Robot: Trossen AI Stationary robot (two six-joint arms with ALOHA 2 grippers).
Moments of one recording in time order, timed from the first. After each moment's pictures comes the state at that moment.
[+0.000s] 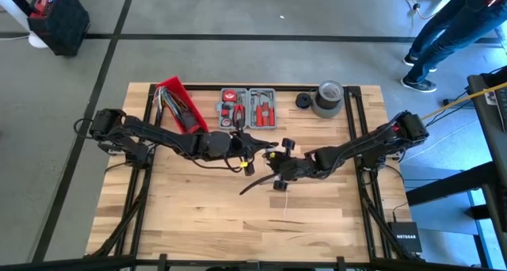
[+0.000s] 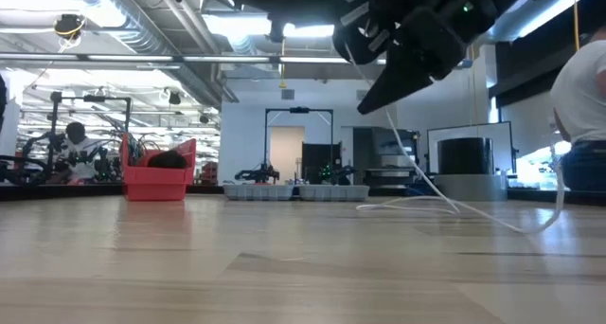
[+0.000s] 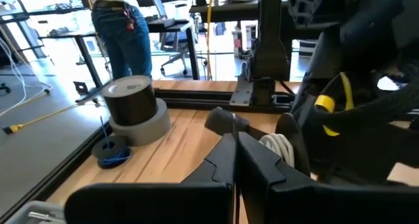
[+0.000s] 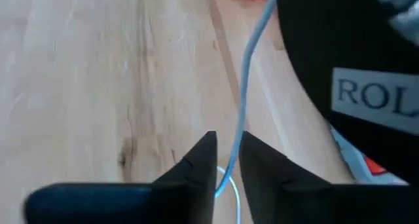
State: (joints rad) left arm -0.11 1.57 0.99 0.44 -0.38 0.02; right arm 0.27 1.56 0.92 -0.16 0.49 0.19
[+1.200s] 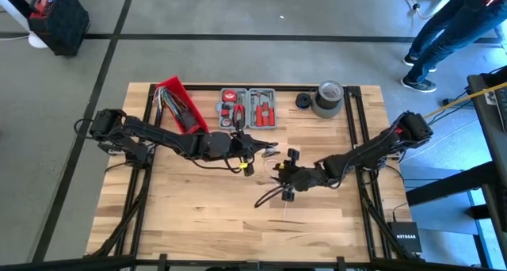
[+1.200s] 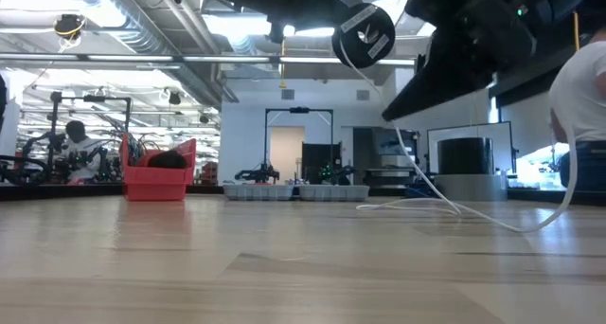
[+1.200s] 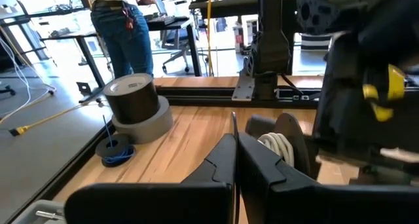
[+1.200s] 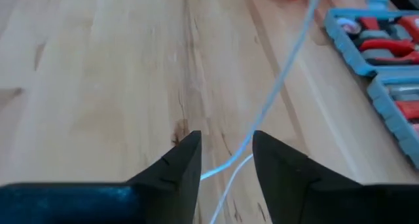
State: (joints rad) left arm -0.12 1.57 0.98 0.43 -0.38 0.05; right arm 0.39 1.52 0.74 0.06 0.48 0.25
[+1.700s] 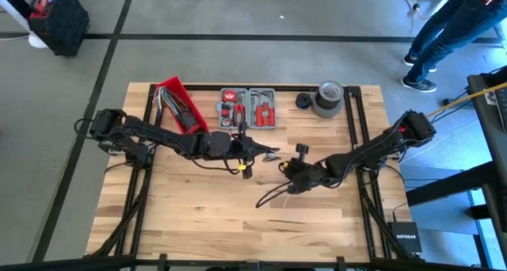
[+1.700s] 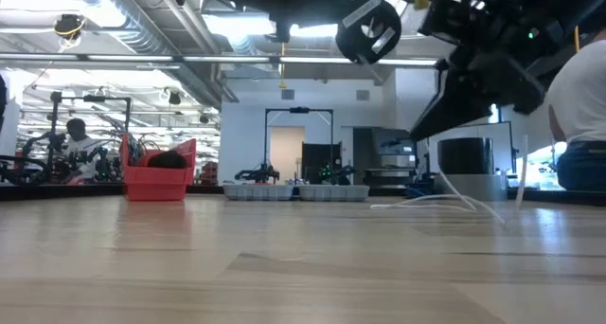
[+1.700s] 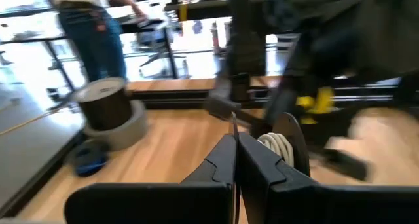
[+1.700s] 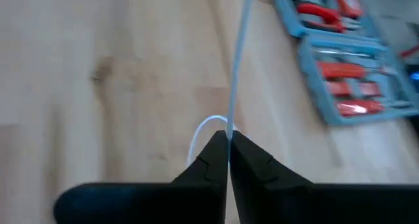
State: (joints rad) left arm -0.12 1.57 0.98 0.43 -0.27 0.05; right arm 0.39 1.49 0.74 -0.21 0.64 0.24
